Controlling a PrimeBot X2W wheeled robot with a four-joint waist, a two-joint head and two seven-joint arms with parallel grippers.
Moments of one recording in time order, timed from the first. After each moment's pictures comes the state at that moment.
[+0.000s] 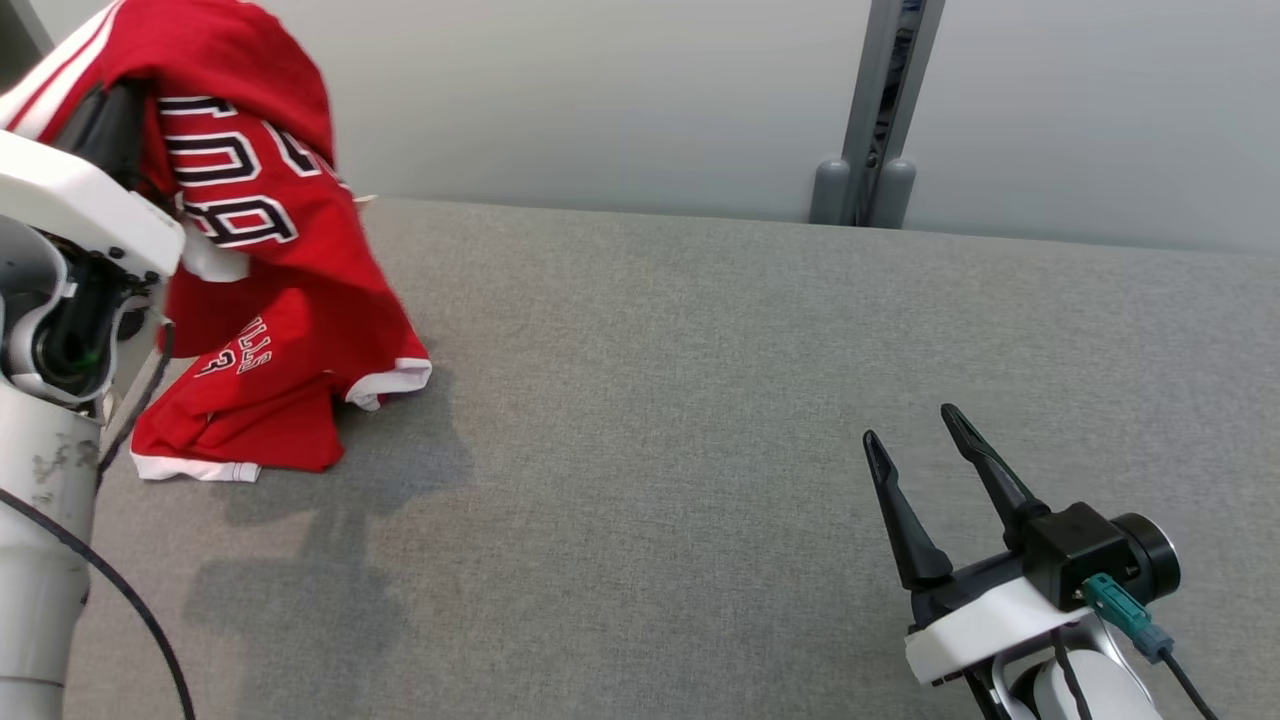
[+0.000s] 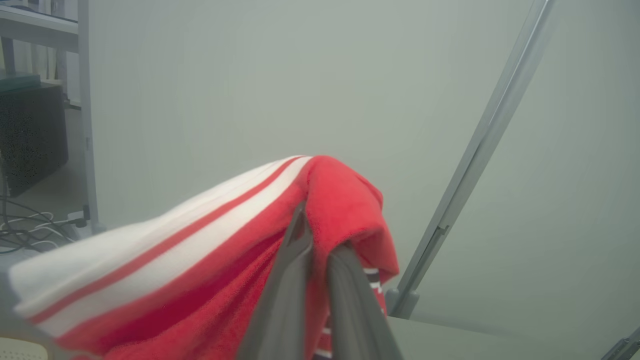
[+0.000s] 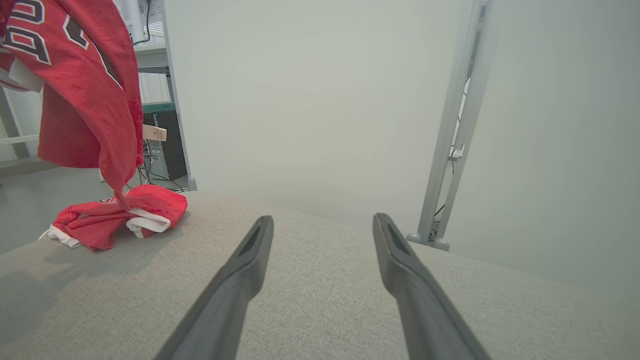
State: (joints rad) left arm -0.83 0.39 -0.20 0.60 -0.81 -0.12 0.11; right arm -0.17 -0.08 0.26 0.21 0.12 0.13 -0.26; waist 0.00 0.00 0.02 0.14
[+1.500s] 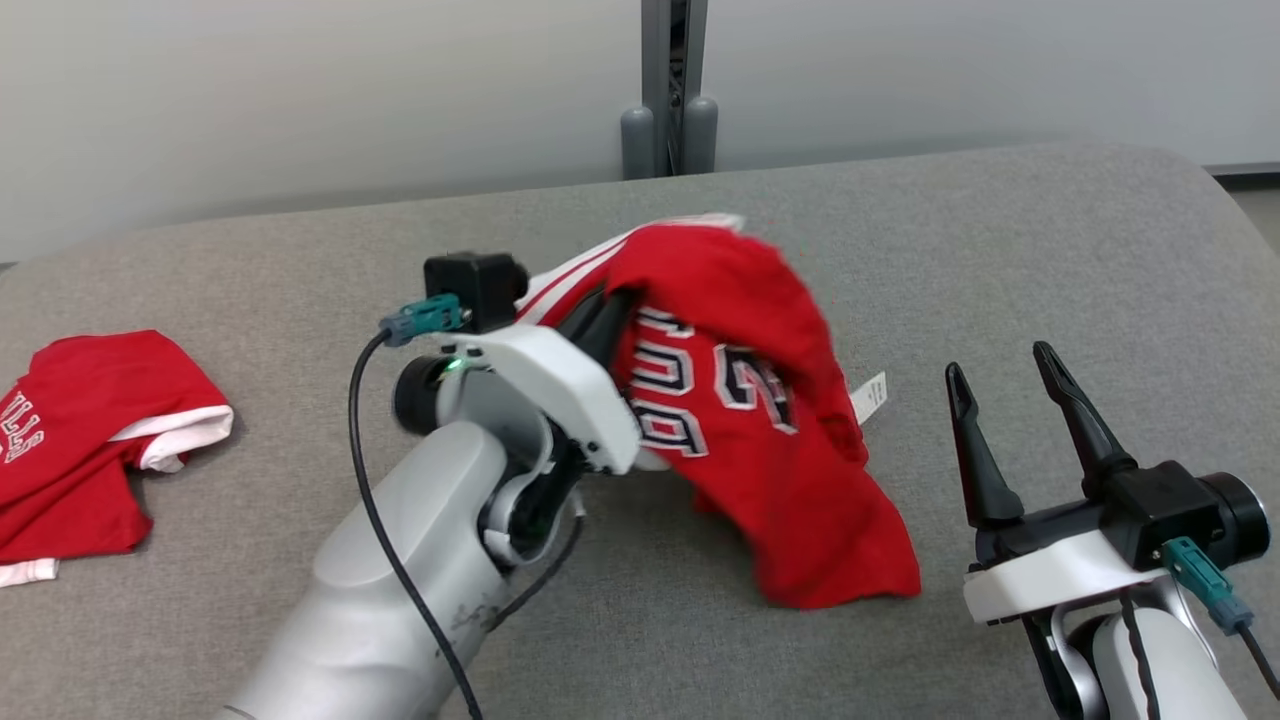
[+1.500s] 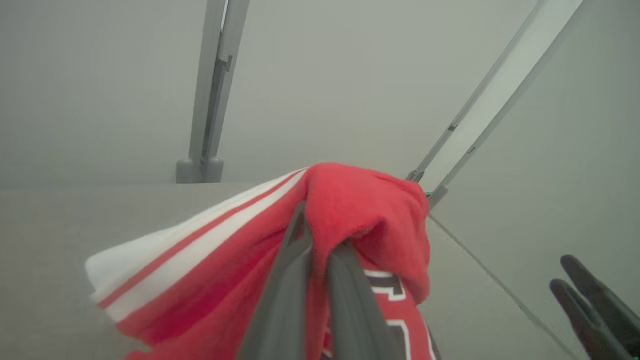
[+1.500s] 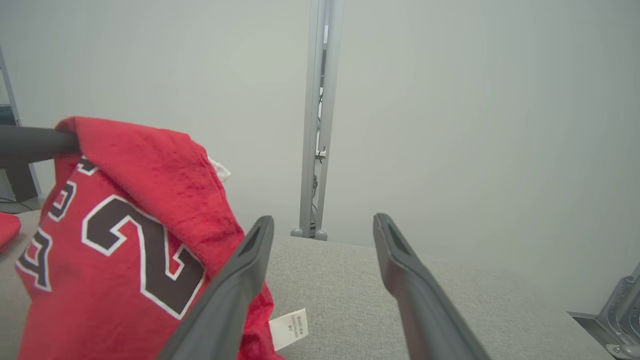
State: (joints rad) left arm -0.71 0.06 -0.71 0.54 -0.95 0.04 -0.05; right arm -0.19 -0.08 0.12 0.16 0.05 0.13 -0.26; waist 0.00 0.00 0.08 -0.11
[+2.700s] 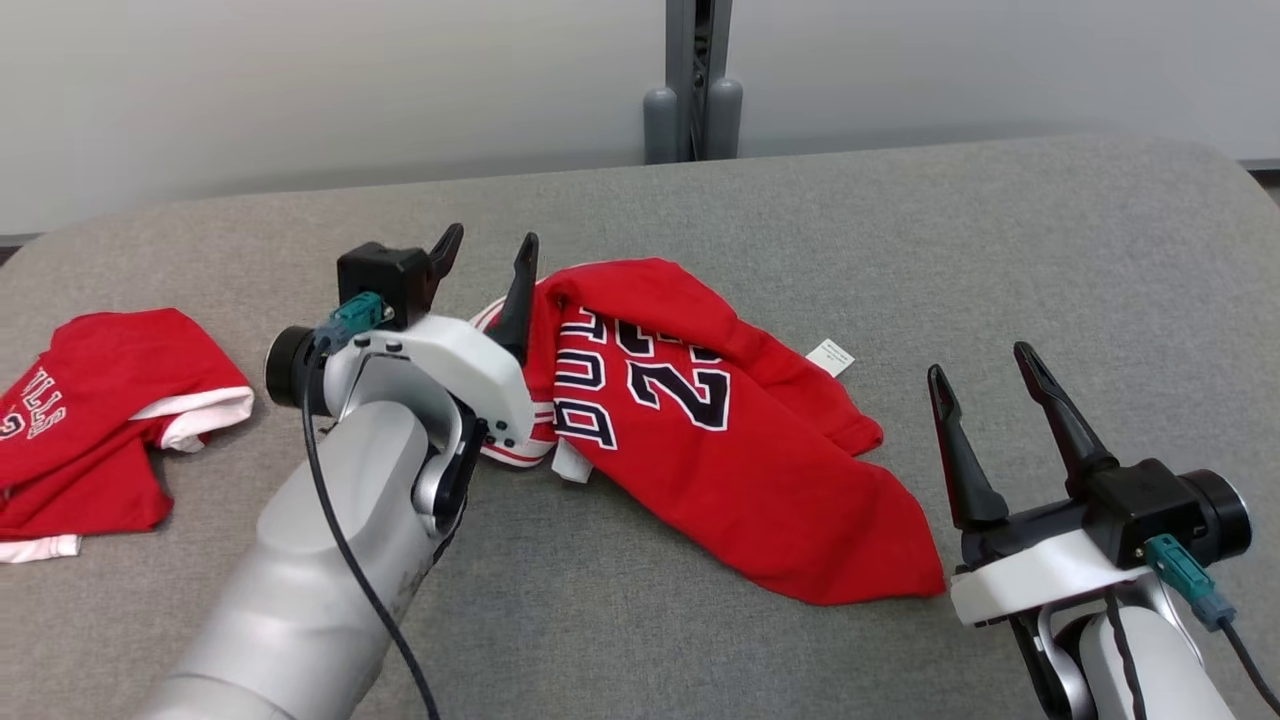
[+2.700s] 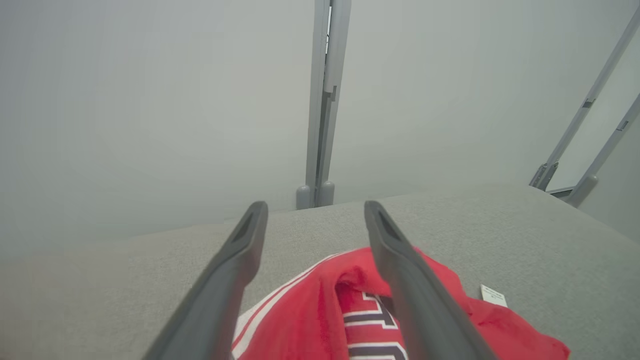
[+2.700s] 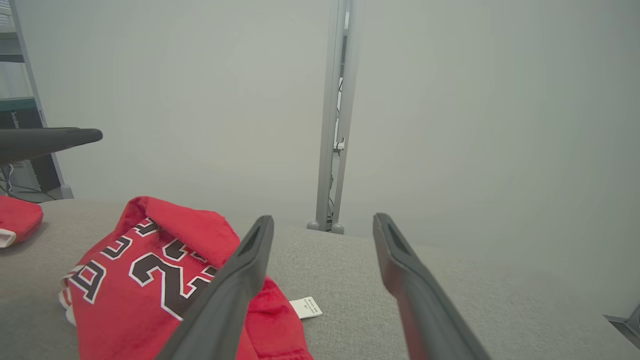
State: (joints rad) left arm -0.85 0.08 -0.70 0.93 -0.73 0.03 -0.26; right arm -0.21 -0.07 0.15 0.18 0.06 0.13 -0.26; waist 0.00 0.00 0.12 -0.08
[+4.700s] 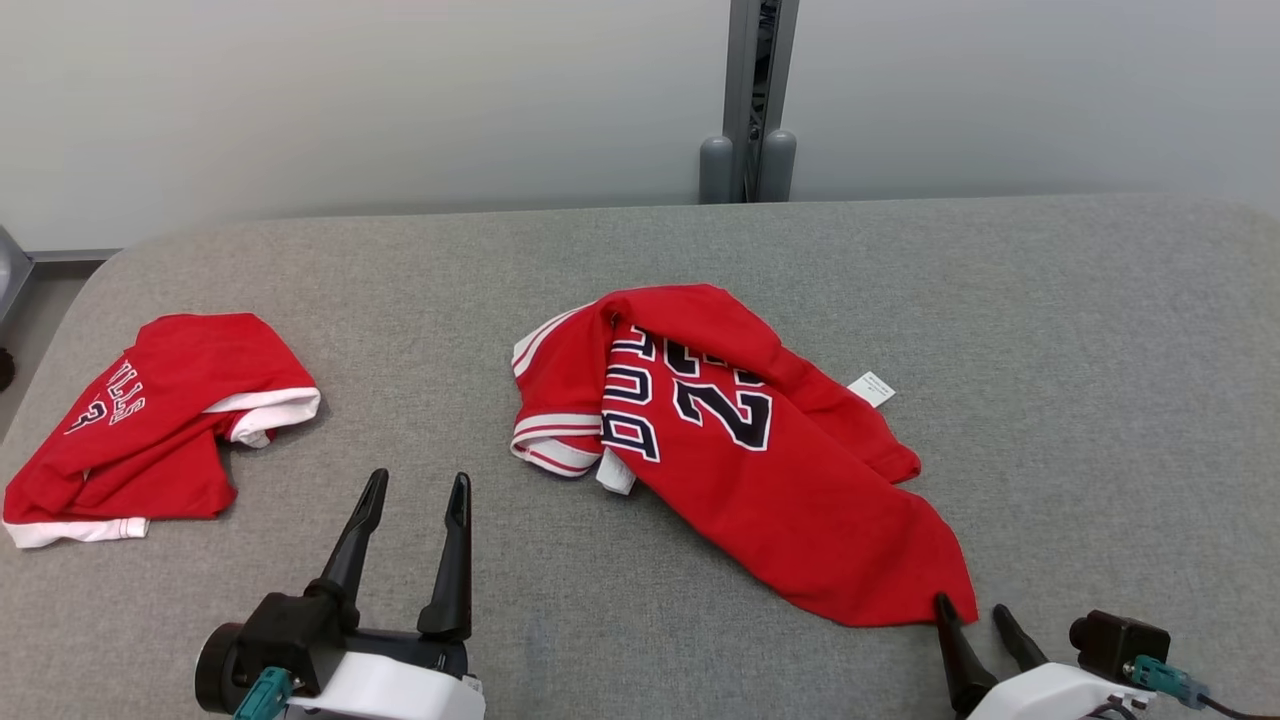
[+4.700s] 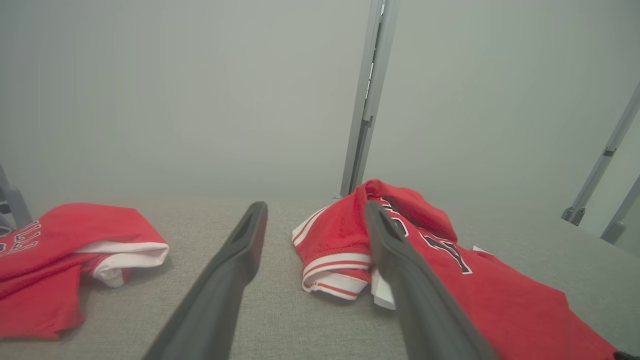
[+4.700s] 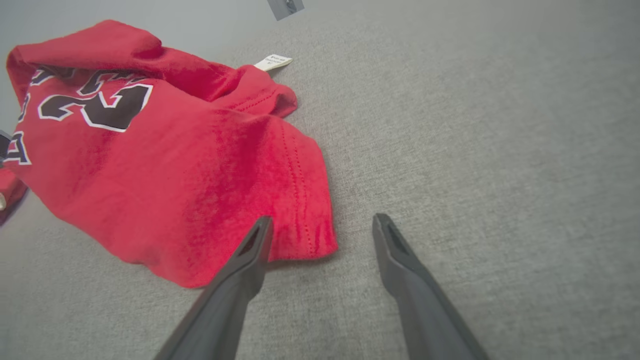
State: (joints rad) left arm 0.01 0.05 -0.17 0.09 -0.25 -0.02 -0.26; right arm -0.13 -0.06 0.19 0.65 0.54 0.13 -0.20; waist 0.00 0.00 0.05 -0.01
